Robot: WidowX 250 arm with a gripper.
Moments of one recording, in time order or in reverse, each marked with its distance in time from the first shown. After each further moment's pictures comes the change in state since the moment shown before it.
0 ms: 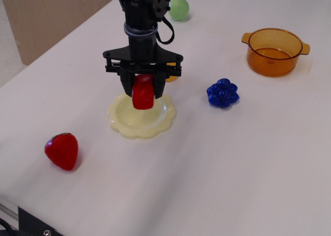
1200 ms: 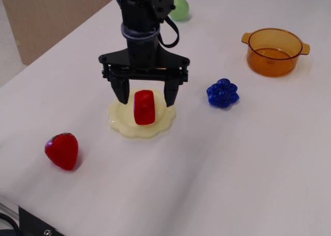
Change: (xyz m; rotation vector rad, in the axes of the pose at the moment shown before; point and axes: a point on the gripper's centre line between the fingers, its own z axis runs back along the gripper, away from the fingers) arm -0.049 -0.019 0.041 -0.043 -0.051 -0.040
